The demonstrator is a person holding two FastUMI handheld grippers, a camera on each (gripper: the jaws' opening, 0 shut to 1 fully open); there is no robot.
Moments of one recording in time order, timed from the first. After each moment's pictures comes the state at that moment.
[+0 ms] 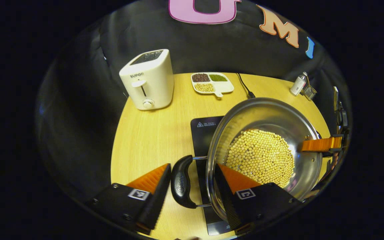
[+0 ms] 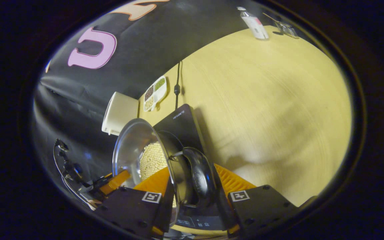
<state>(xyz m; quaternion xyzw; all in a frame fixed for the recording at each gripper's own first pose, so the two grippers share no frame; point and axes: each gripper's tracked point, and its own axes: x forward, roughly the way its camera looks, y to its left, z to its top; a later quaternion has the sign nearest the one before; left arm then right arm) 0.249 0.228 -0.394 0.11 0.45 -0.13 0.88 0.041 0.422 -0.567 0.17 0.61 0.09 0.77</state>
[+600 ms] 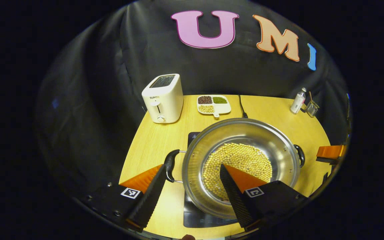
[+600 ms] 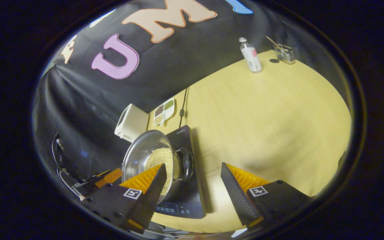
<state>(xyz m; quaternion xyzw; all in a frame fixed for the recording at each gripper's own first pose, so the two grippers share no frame) 0.188 0.181 -0.318 0.08 0.38 -0.07 0.92 0.038 0.348 -0.457 0.15 0.52 0.11 0.83</state>
